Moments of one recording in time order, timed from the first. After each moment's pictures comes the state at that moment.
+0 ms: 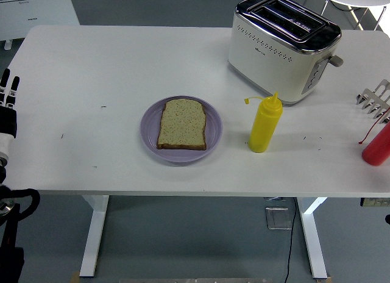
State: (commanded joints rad) left arm -0.05 0.01 -1.75 -1.52 0.49 0.14 -0.14; right arm -0.03 -0.28 1.48 1.45 -0.99 -0.53 0.59
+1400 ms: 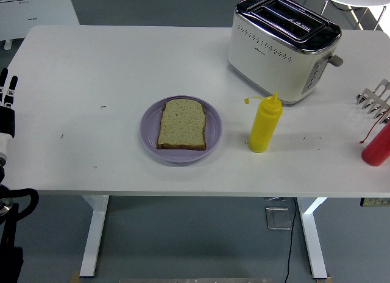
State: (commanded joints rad) left arm -0.06 0.01 -1.75 -1.52 0.49 0.14 -0.14; right arm -0.01 -0.24 1.74 1.46 -0.14 -0.09 0.37
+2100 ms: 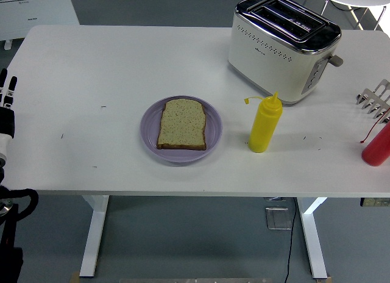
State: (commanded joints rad) left arm -0.05 0.01 -1.76 -1.52 0.49 0.14 -0.14; right arm -0.01 -0.23 1.73 1.46 -0.13 -0.10 0.37
